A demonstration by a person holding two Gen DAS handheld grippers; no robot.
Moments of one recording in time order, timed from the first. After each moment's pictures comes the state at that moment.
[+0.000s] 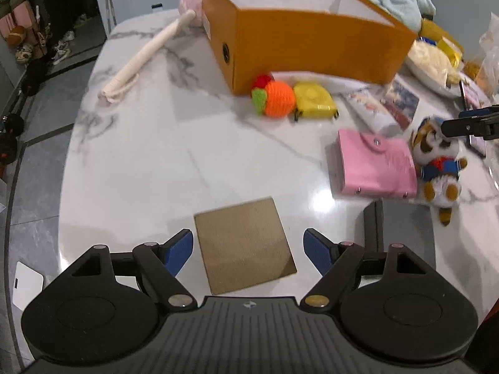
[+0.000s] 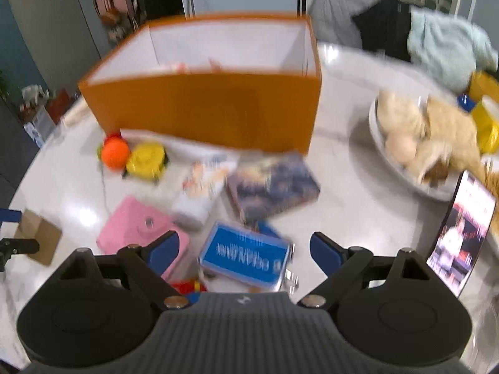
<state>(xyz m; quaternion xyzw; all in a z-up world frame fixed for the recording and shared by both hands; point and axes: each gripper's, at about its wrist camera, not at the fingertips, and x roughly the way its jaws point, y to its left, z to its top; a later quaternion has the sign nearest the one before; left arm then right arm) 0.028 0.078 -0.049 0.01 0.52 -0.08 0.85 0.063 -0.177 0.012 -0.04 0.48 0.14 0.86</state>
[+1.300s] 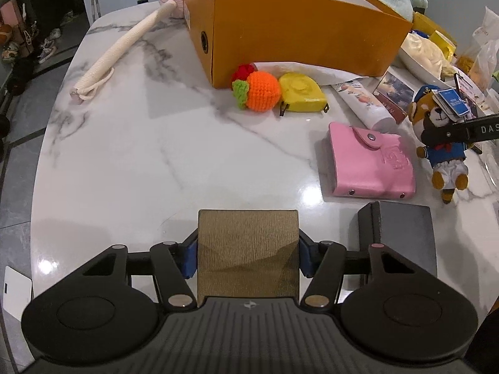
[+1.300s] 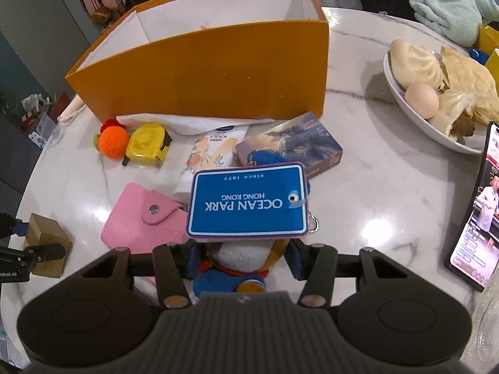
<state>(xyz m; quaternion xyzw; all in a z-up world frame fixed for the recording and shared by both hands) 0.040 0.068 -0.064 0.00 0.53 -0.10 0.84 0.069 -0.178 -0.018 0.02 0.51 0.15 0.84</state>
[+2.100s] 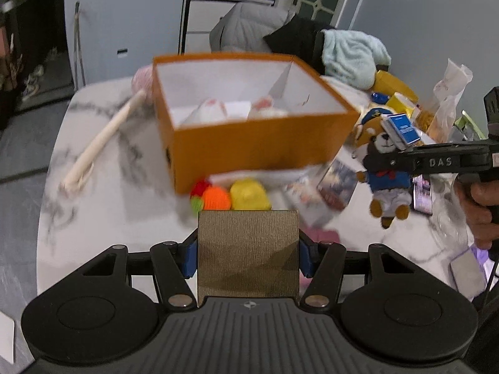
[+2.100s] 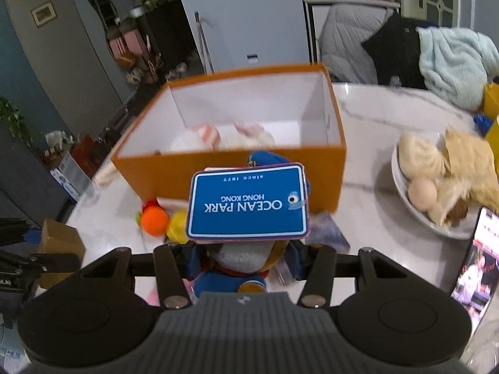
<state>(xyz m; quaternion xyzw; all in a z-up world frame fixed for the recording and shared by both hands) 0.069 0.047 0.025 -0.03 0.44 -0.15 0.89 0.081 -0.171 0.058 0.03 0.41 0.18 0.89</state>
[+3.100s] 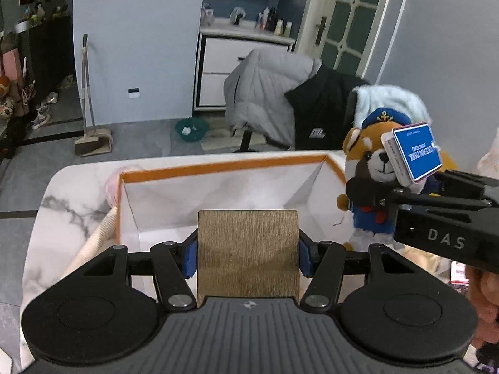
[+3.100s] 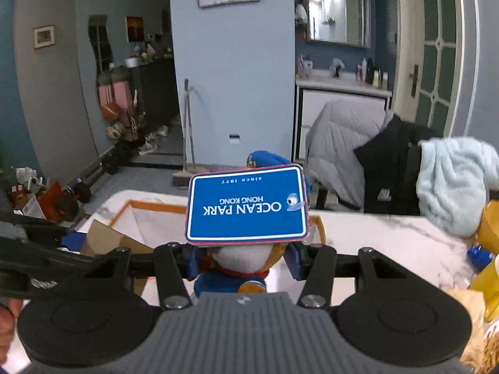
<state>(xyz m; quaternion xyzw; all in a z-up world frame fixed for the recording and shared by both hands) 0.241 0.001 0.043 -0.04 0.38 -0.10 0.92 0.215 -0.131 0.105 -0.02 0.28 0.14 0.95</state>
